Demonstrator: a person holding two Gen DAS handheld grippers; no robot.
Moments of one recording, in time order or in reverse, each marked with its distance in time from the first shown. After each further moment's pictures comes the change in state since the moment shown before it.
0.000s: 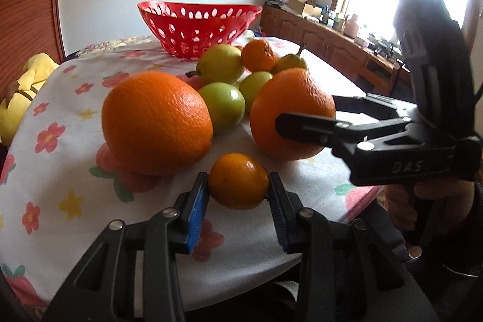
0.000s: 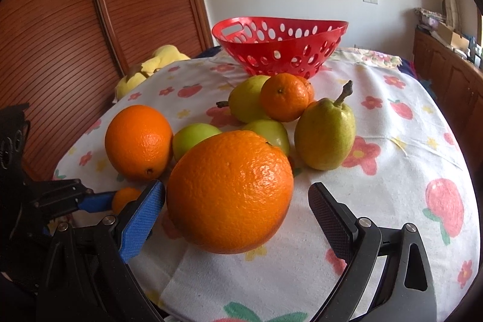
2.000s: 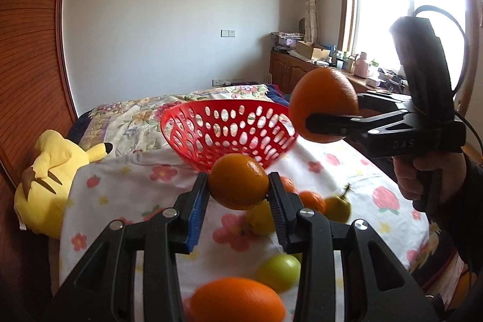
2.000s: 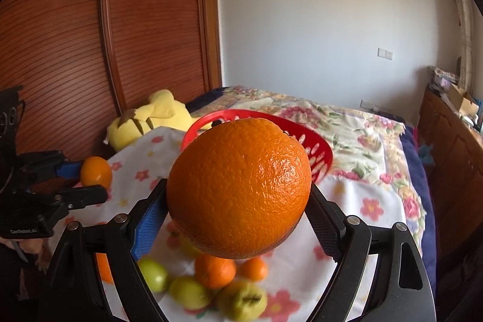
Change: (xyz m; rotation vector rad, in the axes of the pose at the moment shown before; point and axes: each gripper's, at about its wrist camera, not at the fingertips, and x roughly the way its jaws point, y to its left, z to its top) left arm -0.011 0.043 0.159 0.078 -0.197 0.075; right arm -0.007 -0.050 0.155 -0.171 -0.142 -0.003
